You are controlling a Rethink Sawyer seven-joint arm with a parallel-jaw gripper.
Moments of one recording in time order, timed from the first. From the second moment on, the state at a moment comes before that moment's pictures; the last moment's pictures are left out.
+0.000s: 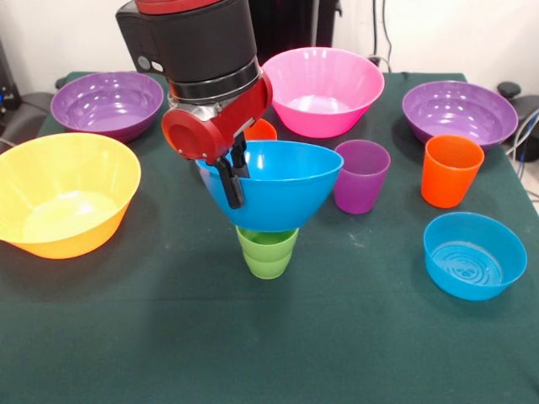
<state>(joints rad) -0.70 -0.52 0.66 1.32 -0.43 0.86 0.64</state>
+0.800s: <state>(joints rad) -0.67 -0.51 0.62 1.32 -0.44 0.86 0.64</state>
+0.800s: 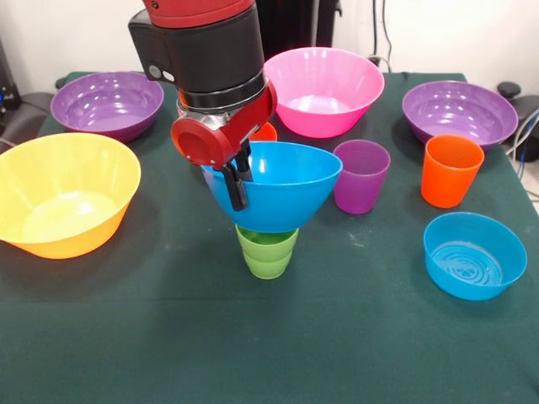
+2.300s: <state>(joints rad) -0.65 -0.51 0.57 1.32 -0.44 0.86 0.64</state>
